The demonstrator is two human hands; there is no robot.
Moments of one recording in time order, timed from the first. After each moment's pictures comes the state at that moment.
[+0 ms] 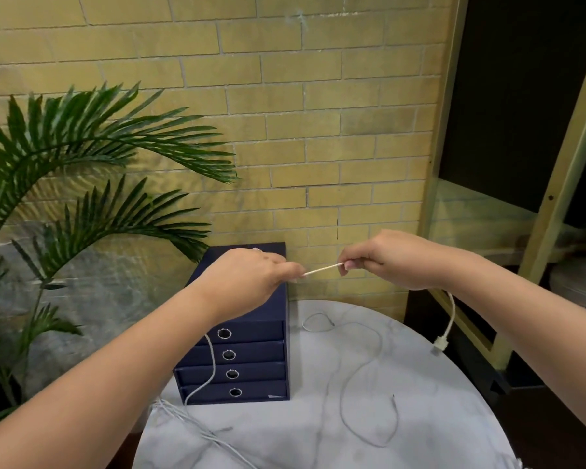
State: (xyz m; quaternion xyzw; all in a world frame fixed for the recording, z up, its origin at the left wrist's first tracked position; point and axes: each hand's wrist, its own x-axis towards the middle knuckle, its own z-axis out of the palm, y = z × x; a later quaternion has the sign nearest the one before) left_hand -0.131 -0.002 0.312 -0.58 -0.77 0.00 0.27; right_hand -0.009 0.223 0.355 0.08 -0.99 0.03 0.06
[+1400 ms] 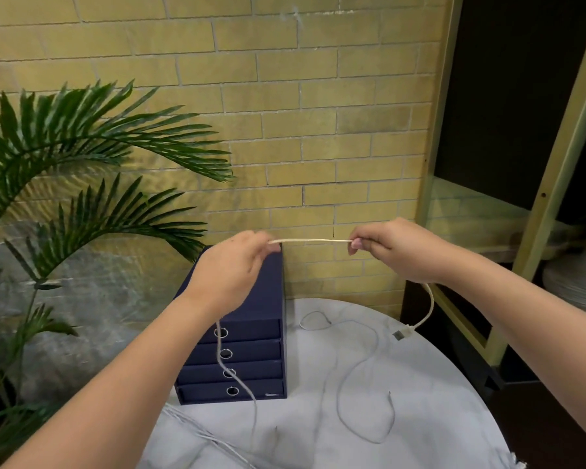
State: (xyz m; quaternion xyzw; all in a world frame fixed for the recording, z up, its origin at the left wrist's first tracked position) left_hand -0.134 -0.005 0.306 -0.42 -0.84 -0.22 0.27; right_hand -0.006 0.232 0.352 0.03 -0.98 0.12 0.14
